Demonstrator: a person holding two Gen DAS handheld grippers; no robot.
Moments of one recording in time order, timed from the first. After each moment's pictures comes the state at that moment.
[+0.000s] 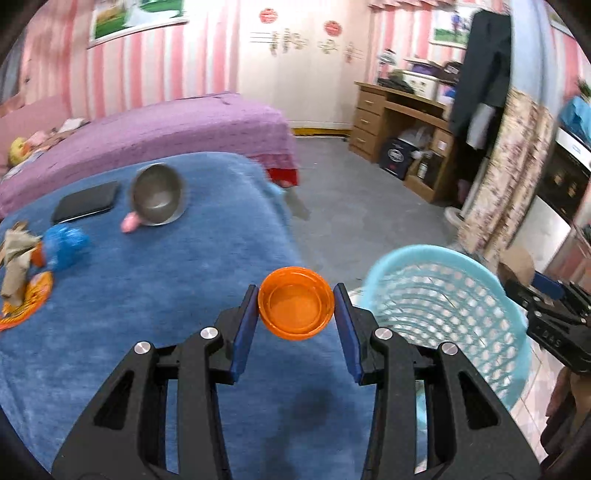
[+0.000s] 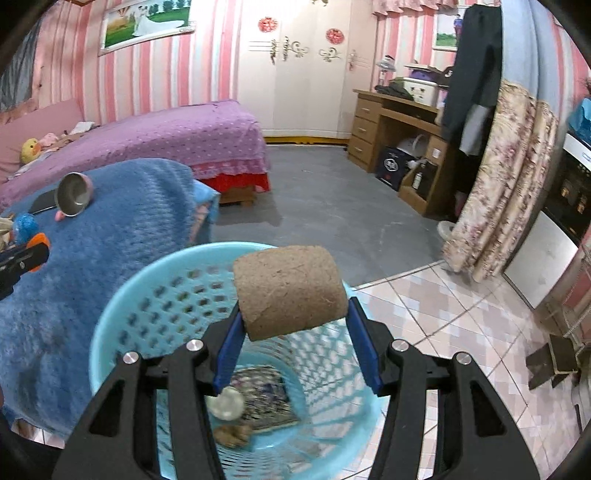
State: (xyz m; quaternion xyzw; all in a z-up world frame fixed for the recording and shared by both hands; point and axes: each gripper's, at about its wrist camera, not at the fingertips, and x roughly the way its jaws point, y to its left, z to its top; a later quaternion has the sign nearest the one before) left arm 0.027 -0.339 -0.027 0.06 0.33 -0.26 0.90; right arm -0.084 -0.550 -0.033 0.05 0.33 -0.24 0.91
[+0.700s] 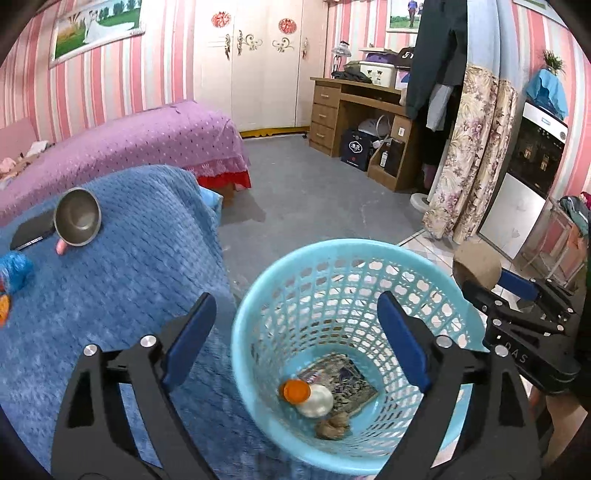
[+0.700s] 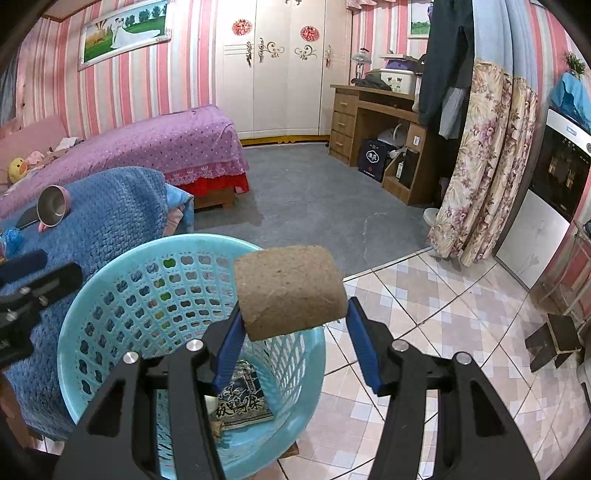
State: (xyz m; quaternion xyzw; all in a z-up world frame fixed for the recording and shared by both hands) left arm -0.007 -0.415 -0.028 0.08 0.32 -0.31 0.89; right arm -0.107 -0.577 -0.046 0.08 0.32 -0.25 0.91
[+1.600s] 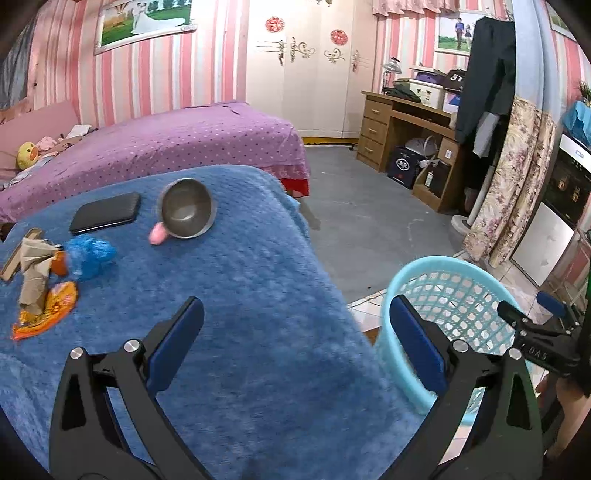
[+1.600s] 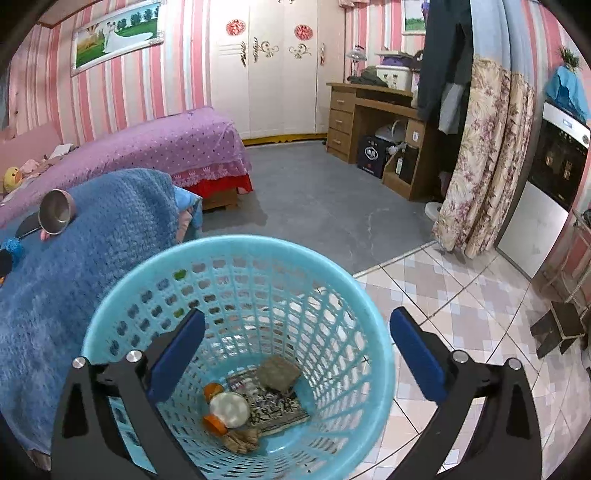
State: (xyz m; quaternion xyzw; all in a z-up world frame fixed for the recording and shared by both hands) left arm 0.040 -0.285 -0.007 0.05 0.32 -0.24 0.92; right arm -0.077 -0.530 -0.041 0.08 0.32 -0.26 0.91
